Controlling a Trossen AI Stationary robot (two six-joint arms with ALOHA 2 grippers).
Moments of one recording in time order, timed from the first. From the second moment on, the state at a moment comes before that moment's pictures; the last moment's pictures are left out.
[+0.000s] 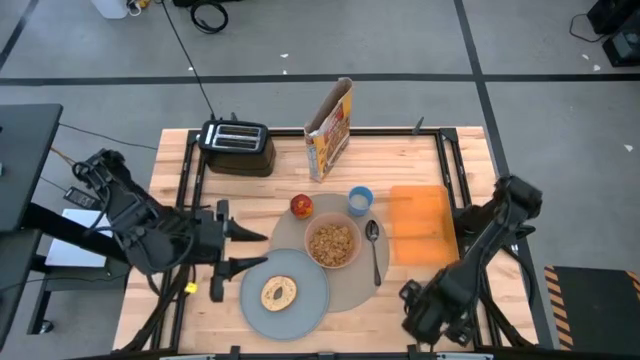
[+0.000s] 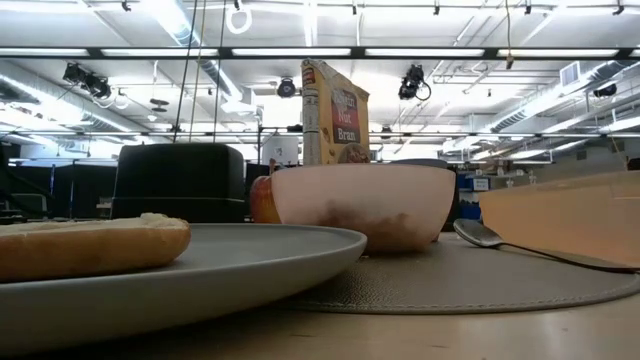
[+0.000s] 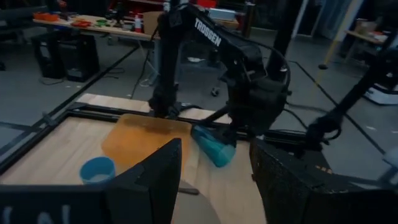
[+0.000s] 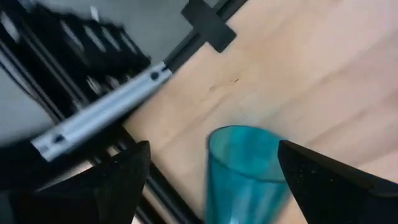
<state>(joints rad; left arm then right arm) -0.77 1.23 1.46 -0.46 -0.82 -0.35 0.84 1.71 1.39 -1.11 -0.35 0.09</state>
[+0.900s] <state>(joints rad) -0.90 1.25 1.46 -0.41 -0.81 -0.29 0.80 2.17 1.62 -1.52 -0.47 -0.45</state>
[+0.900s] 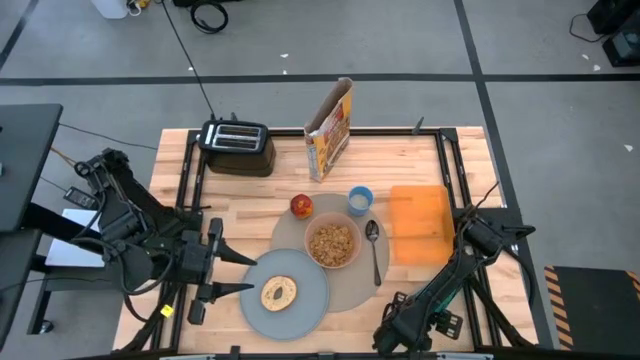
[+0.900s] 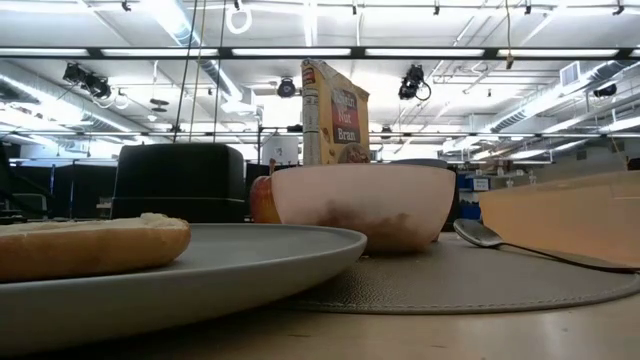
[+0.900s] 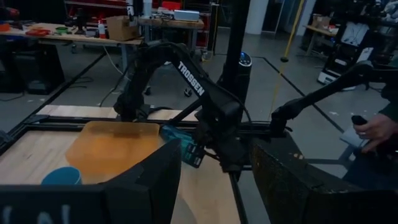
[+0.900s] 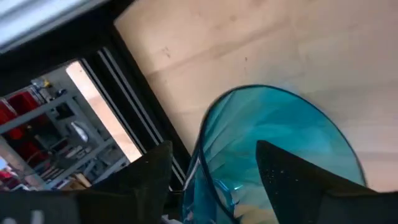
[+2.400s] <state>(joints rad) -0.78 1.25 1.46 -0.24 -0.86 -0.30 0.82 1.68 1.87 -1.56 -0.03 0.27</state>
